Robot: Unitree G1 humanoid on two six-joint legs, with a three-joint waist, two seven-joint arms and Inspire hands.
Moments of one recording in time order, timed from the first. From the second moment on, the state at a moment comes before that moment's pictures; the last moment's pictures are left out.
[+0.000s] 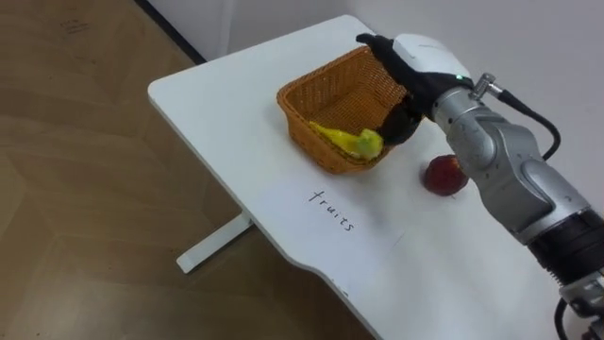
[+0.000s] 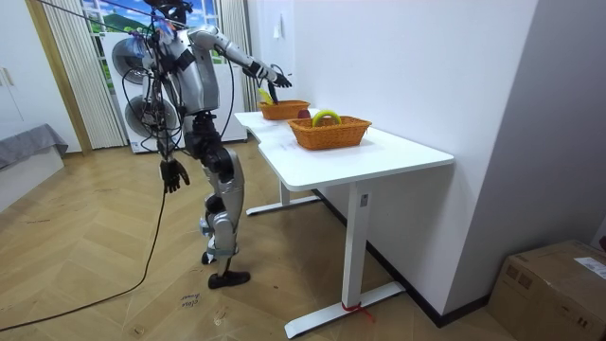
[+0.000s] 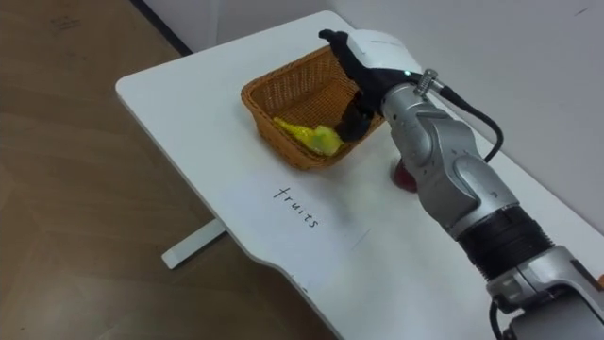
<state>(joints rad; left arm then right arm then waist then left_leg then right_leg) 0.30 0.34 0.09 0.93 0.05 0.16 0.13 -0.62 -0.55 0.50 0.35 -0.52 0.20 0.06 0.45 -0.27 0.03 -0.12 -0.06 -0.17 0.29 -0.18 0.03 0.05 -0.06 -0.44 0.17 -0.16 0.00</state>
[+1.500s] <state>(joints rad) 0.35 0.29 0.11 0.92 0.05 0.17 0.12 -0.59 -0.61 0.29 0.37 -0.13 0.13 -0.17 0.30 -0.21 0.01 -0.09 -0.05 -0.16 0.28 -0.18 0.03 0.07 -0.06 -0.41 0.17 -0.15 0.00</state>
